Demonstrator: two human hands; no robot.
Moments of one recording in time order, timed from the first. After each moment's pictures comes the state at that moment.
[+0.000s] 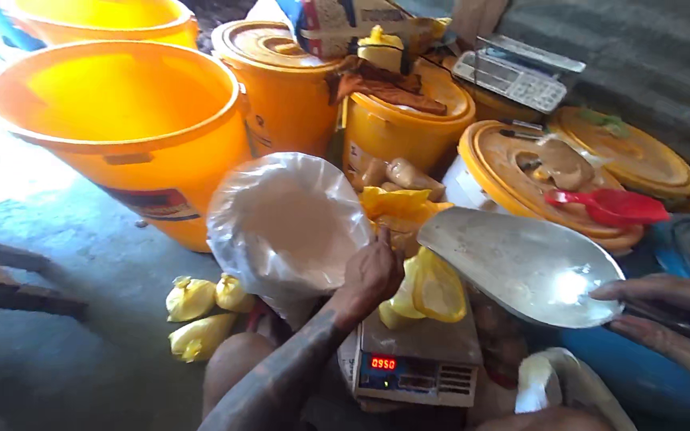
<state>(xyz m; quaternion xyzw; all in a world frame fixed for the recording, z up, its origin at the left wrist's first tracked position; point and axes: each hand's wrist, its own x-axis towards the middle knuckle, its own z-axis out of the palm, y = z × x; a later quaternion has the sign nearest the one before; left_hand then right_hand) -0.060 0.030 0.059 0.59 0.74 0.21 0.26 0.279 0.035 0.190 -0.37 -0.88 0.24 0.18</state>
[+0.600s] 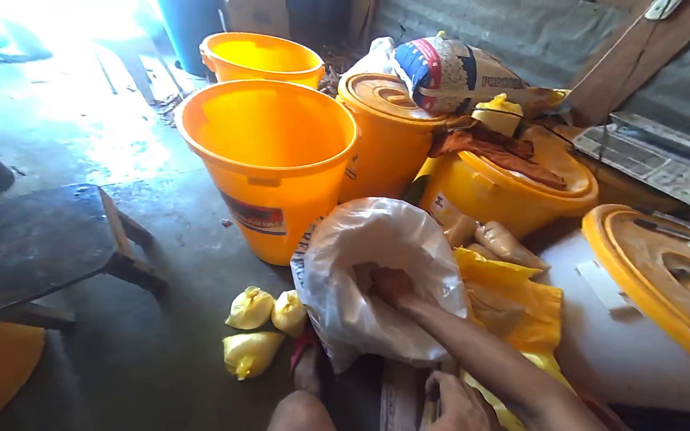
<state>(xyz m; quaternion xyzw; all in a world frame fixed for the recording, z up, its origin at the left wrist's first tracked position) -0.050 -0.018 0.037 0.69 0.64 -0.08 0.33 -0.188 0.142 -0.050 -0.33 -0.92 0.09 -0.20</state>
